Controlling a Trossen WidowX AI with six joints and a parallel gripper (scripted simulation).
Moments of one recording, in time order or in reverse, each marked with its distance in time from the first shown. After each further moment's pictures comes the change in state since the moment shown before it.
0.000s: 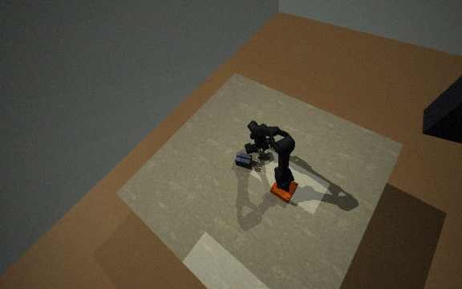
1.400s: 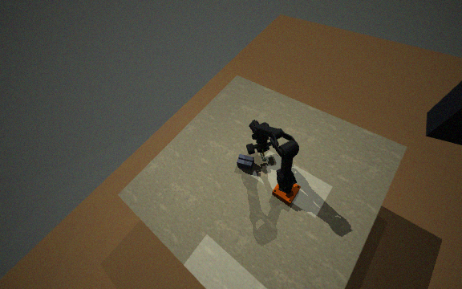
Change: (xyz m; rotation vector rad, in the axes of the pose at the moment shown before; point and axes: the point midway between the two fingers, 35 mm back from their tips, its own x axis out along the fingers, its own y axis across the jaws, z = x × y) arm -0.026 0.000 -0.003 0.000 0.036 -0.006
